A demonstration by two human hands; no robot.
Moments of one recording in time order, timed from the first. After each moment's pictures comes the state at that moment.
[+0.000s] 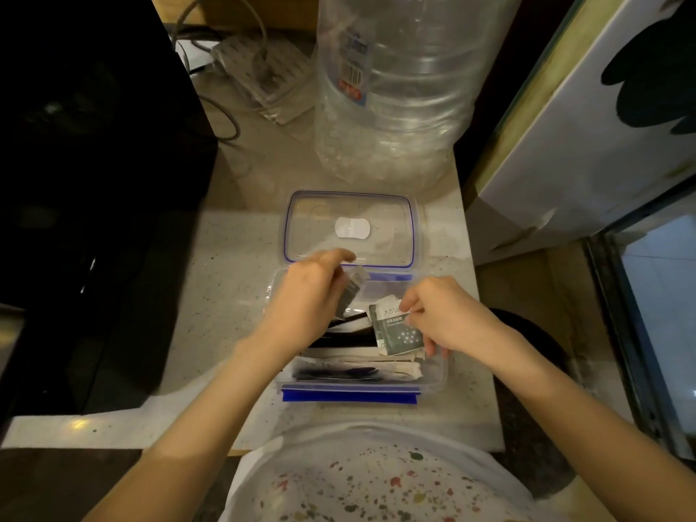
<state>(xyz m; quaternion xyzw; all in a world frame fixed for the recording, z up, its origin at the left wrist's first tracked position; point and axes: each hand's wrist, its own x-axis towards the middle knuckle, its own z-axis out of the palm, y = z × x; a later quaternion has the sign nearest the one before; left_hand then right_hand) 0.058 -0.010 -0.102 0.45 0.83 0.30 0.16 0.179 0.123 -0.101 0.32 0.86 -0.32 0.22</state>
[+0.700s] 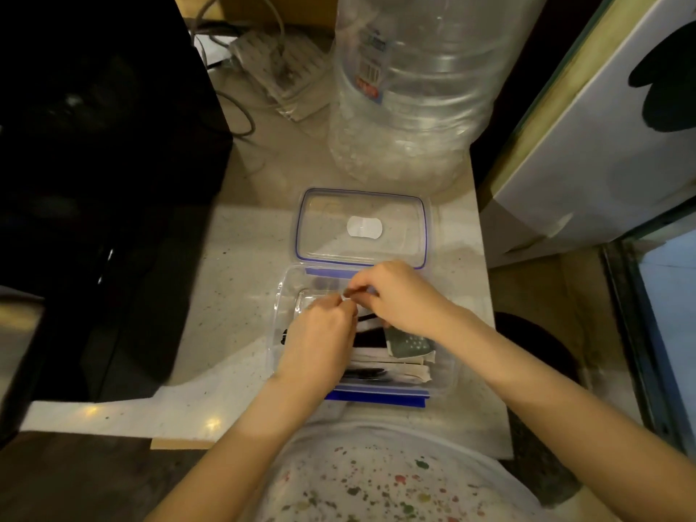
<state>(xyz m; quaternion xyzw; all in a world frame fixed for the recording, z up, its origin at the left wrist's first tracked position) 0.089 -0.025 -0.130 0.43 0.88 0.14 0.15 0.130 0.105 -0.114 0.13 0.93 -0.32 0.12</state>
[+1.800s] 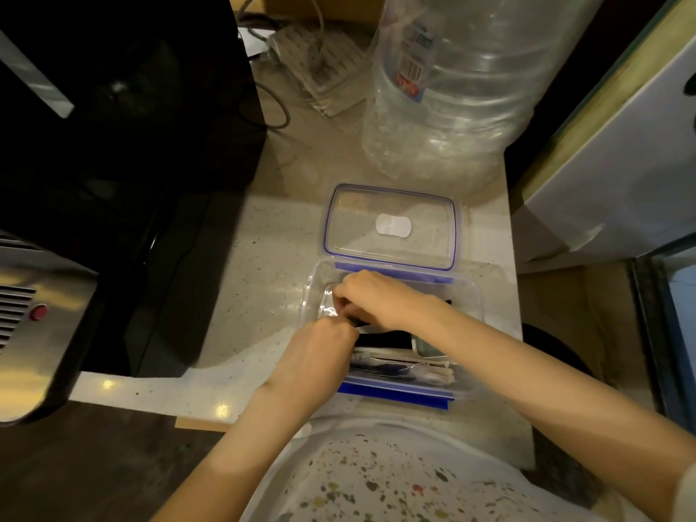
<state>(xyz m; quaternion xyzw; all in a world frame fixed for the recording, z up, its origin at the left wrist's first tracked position) 0.081 -0.063 -0.131 0.46 0.86 0.08 0.23 0.090 0.076 -0.148 -0.02 0.95 -0.23 0.20</state>
